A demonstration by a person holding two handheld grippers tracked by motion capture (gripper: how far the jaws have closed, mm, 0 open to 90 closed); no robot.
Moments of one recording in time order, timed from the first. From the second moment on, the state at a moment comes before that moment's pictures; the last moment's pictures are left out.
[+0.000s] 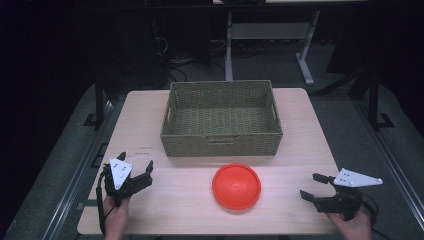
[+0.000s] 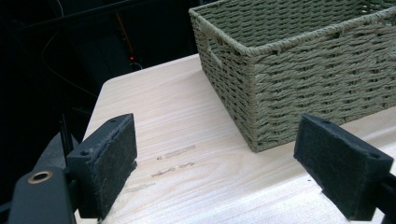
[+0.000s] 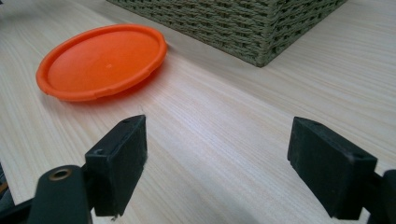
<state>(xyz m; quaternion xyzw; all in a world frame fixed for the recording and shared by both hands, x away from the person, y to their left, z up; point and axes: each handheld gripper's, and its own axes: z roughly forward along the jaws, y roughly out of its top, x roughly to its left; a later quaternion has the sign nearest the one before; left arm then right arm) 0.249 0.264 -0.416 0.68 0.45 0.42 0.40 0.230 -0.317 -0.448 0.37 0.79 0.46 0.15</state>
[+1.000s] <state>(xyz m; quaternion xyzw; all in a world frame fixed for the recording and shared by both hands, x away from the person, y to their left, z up) 0.247 0.267 -0.417 0.68 0.45 0.42 0.40 0.287 -0.221 -0.434 0.36 0.84 0.41 0.04</state>
